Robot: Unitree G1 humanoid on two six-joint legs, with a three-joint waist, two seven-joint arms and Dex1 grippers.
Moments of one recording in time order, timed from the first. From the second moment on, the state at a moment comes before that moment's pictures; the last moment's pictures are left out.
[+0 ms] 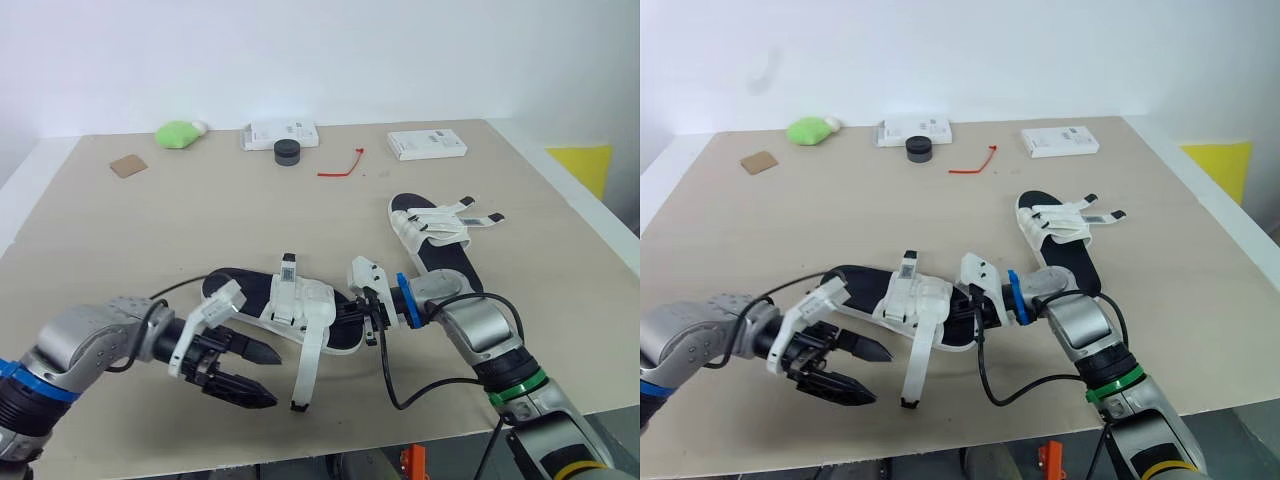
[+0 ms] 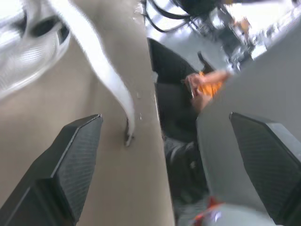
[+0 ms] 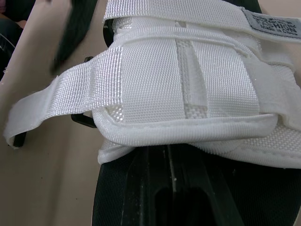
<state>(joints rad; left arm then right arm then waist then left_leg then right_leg) -0.32 0.85 -0.25 -0.31 -0.97 1.04 -1.11 -0.55 -0.51 0.35 0.01 0.24 0.50 1.22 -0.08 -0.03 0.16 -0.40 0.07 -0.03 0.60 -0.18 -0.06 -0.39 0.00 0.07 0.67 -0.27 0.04</state>
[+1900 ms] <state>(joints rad) -0.91 0.52 -0.19 0.38 -0.94 1.44 -1.13 -0.53 -0.52 0.34 -0.03 0.25 0.53 1.20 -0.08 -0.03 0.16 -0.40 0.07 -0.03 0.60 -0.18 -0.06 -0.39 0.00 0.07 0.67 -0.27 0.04</state>
